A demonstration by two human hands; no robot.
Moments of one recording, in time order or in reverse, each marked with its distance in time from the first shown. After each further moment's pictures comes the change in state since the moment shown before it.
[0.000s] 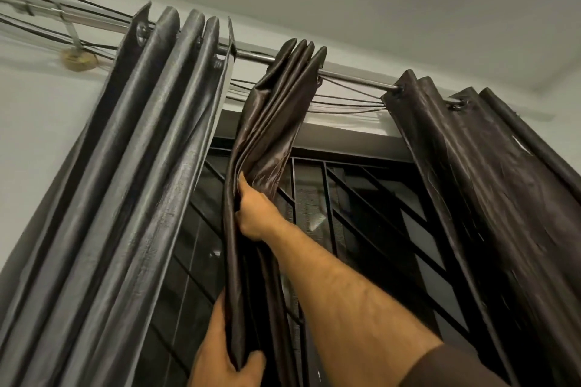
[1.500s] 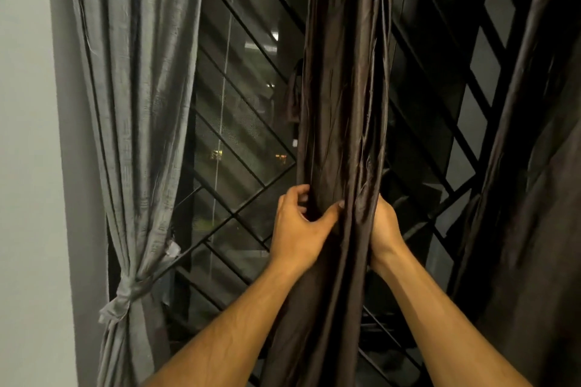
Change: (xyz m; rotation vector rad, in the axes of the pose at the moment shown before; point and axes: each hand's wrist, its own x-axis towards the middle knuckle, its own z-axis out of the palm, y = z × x) left_hand -0.215 -0.086 0.077 0.090 0.036 -0.484; right_hand -0.403 0.067 0.098 1.013 0.090 0.771
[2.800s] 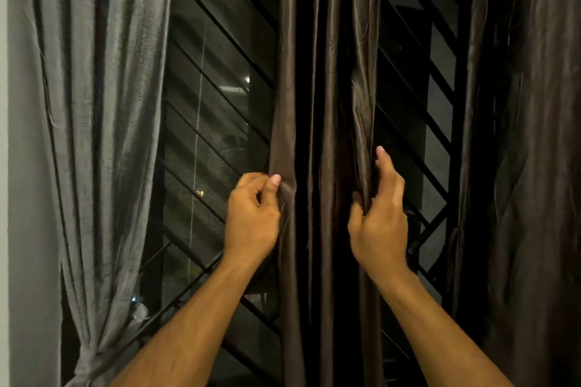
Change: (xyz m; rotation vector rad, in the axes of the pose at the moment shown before) left_hand 0.058 0.072 -0.028 -0.005 0.129 0.331; right_hand 0.044 -0.025 -0.029 -0.749 0.424 -0.684
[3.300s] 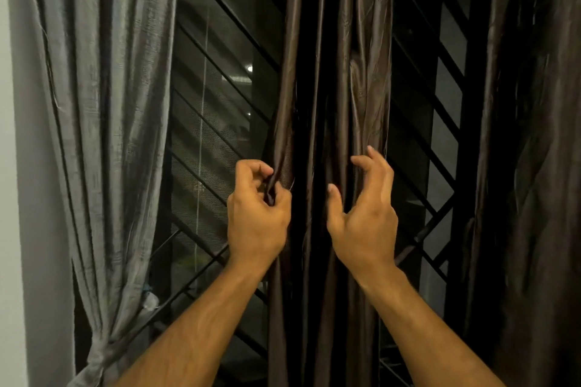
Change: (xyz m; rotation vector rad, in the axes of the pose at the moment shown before) left_hand -0.022 0.000 -0.009 0.026 0.107 0.175; right_hand -0.021 -0.035 0.020 -0.035 0.043 -0.080
